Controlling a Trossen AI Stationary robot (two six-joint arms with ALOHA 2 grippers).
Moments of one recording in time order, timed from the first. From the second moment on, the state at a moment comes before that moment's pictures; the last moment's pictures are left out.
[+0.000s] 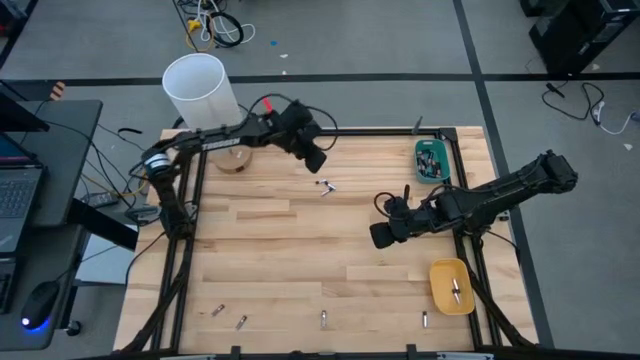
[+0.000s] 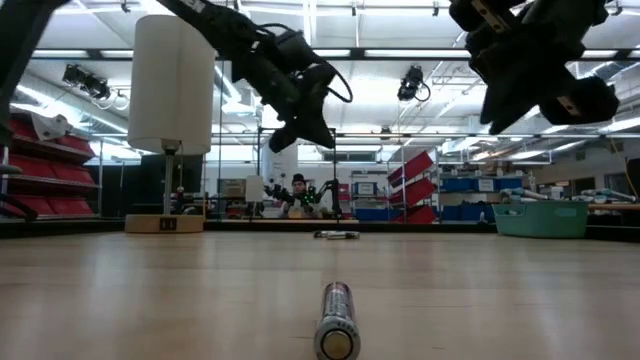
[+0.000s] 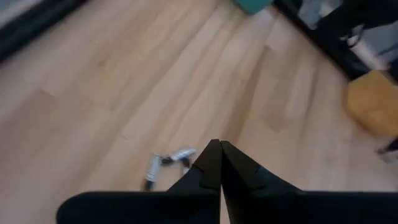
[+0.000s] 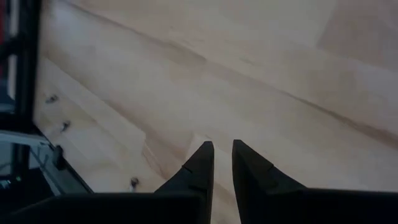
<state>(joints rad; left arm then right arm) 0.51 1.78 1.40 -0.42 0.35 -0.30 0.26 1.21 0.81 -0.56 0.14 1.48</state>
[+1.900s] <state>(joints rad) 0.22 1.54 1.09 0.29 0.34 -0.86 0.15 1.44 0.81 0.26 0.48 1.16</state>
